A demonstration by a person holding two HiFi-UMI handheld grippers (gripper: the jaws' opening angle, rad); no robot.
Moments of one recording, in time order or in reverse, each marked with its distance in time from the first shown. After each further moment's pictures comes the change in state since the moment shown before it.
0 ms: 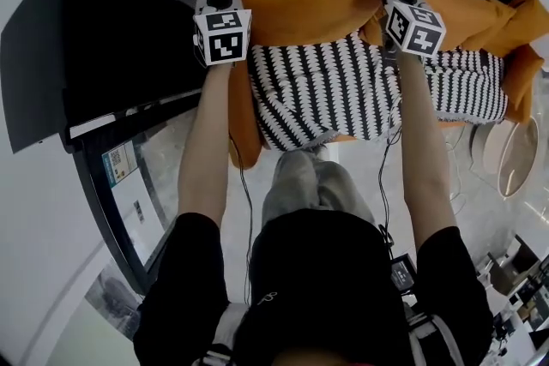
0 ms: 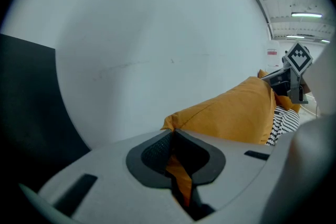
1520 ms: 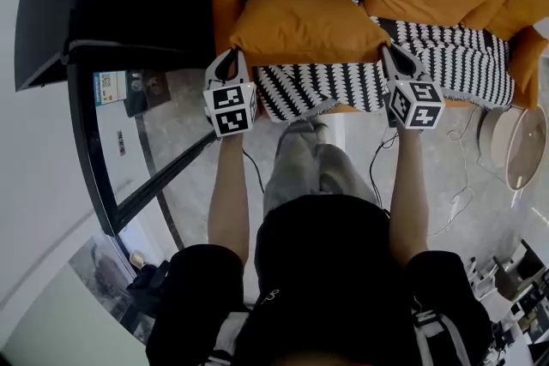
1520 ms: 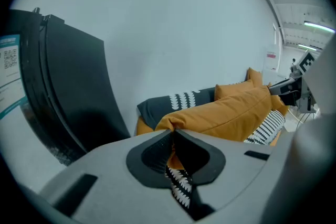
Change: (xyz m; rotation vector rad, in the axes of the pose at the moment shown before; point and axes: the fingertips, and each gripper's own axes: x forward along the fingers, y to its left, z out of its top) left arm -0.228 -0.105 -0.150 -0.137 0.136 0.027; right arm -0.243 0.056 -0.154 0.027 0.167 0.156
